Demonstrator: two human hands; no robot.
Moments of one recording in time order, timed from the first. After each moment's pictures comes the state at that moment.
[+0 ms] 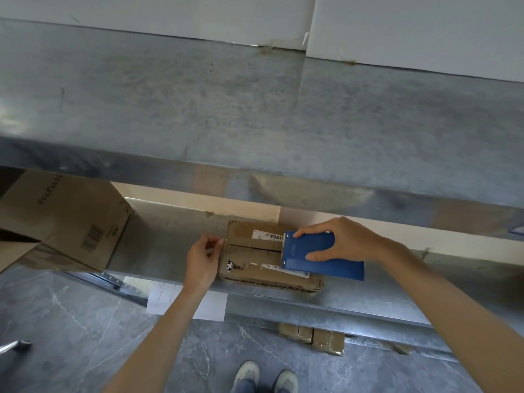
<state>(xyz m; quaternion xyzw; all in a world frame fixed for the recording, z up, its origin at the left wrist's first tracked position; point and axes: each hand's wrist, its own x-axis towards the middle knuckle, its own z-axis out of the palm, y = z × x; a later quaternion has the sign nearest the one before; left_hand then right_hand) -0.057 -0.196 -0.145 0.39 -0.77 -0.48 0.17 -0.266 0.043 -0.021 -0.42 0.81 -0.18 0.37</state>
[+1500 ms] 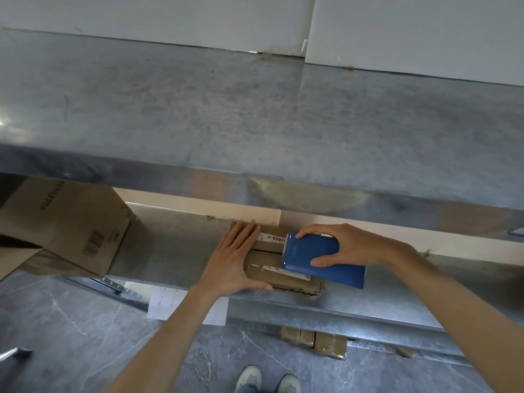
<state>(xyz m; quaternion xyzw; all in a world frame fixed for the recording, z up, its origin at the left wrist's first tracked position) -0.078 -0.183 -0.134 0.08 -0.97 -0.21 0.04 -0.263 0.048 -0.011 -0.42 0.79 -0.18 0.41</state>
